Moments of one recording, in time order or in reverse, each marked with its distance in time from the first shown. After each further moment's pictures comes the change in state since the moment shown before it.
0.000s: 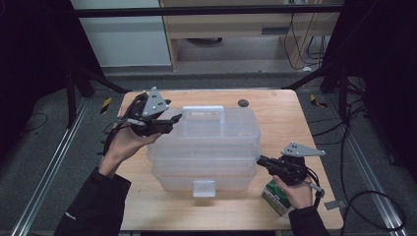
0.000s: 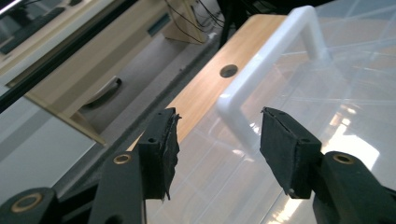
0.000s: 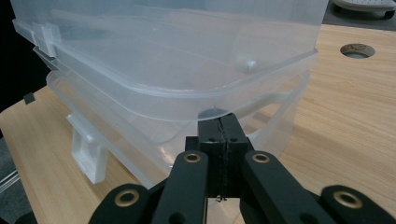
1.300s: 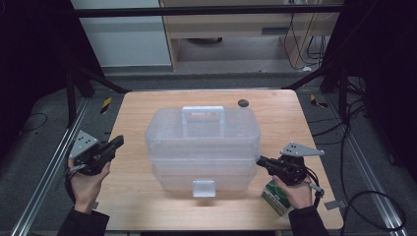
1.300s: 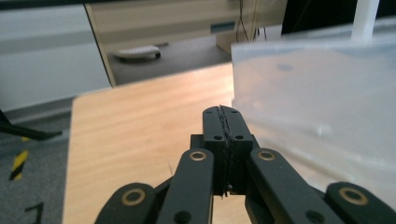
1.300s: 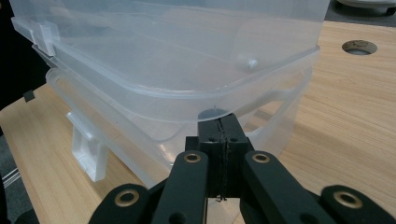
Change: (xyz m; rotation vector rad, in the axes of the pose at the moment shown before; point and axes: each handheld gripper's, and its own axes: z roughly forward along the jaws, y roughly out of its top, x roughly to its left) left arm 0.006 -0.168 -0.055 -0.079 0.148 -0.496; right arm 0.000 0.000 0.001 0.012 0.001 -0.001
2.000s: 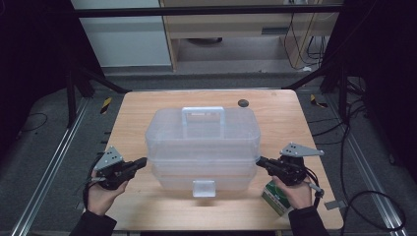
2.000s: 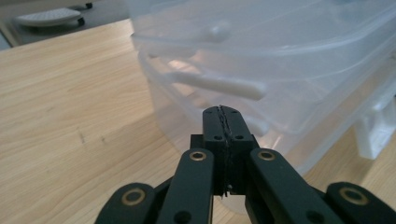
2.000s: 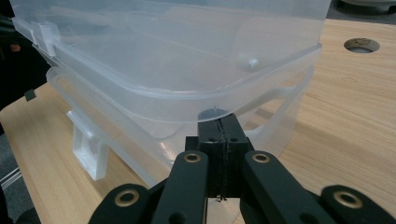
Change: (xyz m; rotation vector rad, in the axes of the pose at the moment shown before) left arm -0.033 -0.031 0.018 0.103 -0.276 0.063; right arm 0.000 -0.001 0.001 0.002 0.003 0.002
